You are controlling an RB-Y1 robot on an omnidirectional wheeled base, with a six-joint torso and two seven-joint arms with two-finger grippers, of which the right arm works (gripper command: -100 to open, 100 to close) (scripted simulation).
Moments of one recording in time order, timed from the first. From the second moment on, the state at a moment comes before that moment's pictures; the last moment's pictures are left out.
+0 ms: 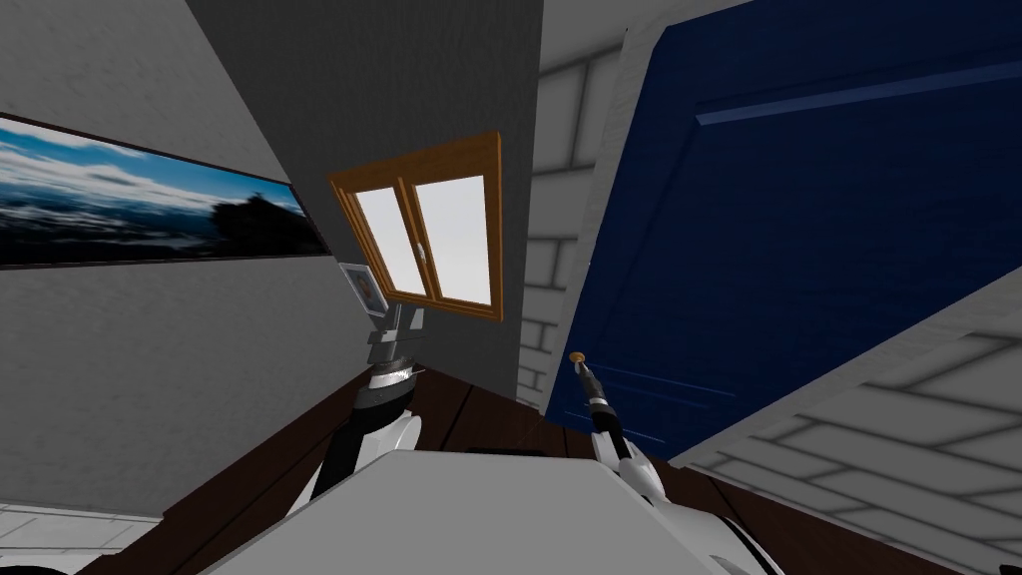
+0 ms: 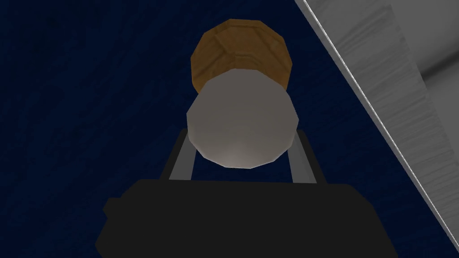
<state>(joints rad) -0.17 -0.27 -0.16 -0.45 -0.06 -0.92 0.65</state>
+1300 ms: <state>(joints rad) -0.16 -0.28 -0.15 -0.48 -0.12 -0.90 0.36</state>
